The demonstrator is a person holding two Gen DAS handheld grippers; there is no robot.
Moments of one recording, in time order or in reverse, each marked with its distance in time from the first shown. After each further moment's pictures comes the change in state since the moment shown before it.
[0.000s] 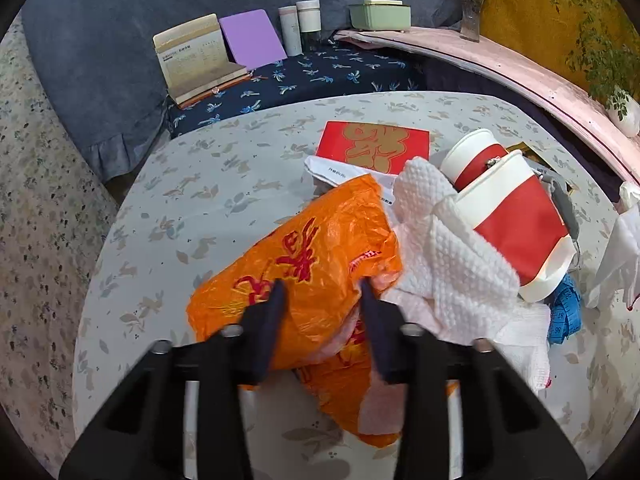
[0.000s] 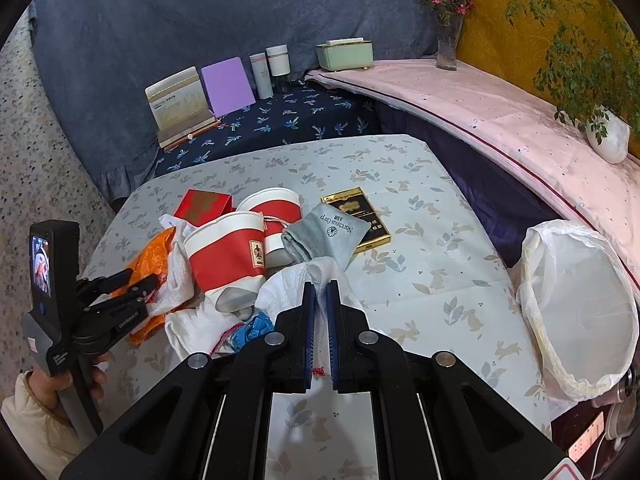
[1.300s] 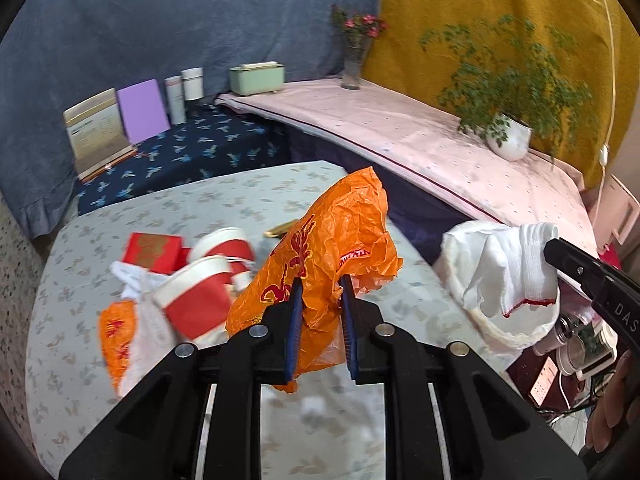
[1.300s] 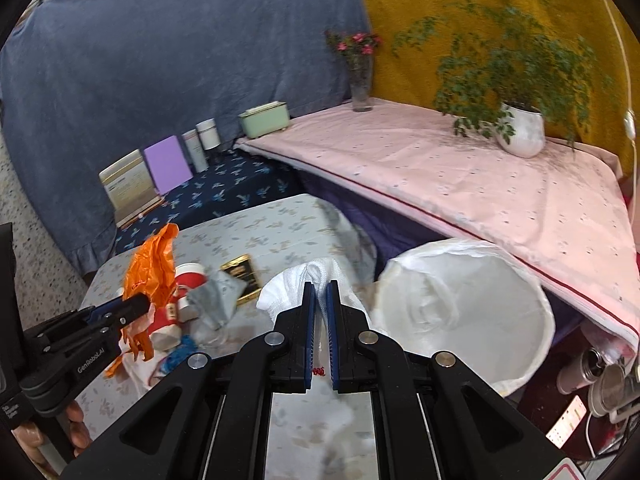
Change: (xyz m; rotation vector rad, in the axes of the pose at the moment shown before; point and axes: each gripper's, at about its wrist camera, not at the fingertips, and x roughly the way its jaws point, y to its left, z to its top) left arm -0.128 -0.188 0.040 0.094 -0.152 -0.315; right arm -0.102 -0.137 0.001 0.185 -0.192 -0.132
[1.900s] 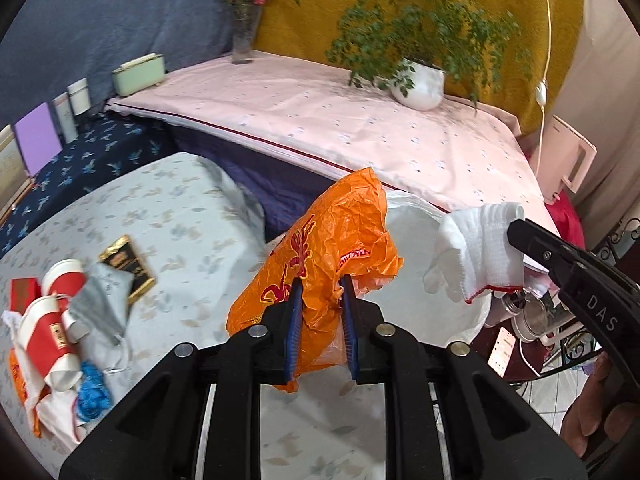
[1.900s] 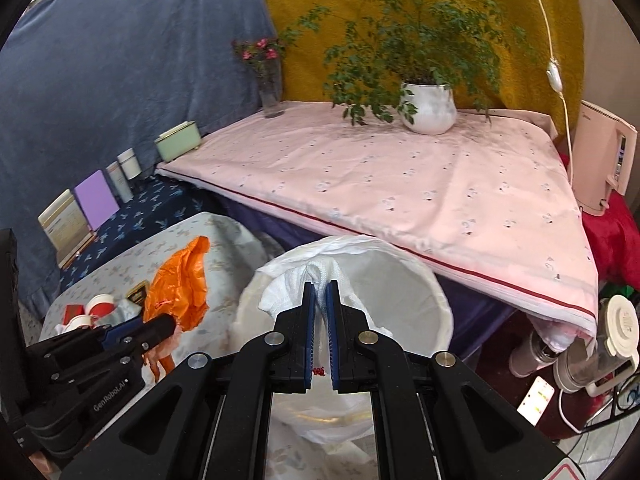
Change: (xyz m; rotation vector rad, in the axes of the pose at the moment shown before) left arm 0.068 -0.155 0.011 0.167 0.106 -0.221; right arm 0.000 -0.127 -0.001 0.144 -0.014 -0.181
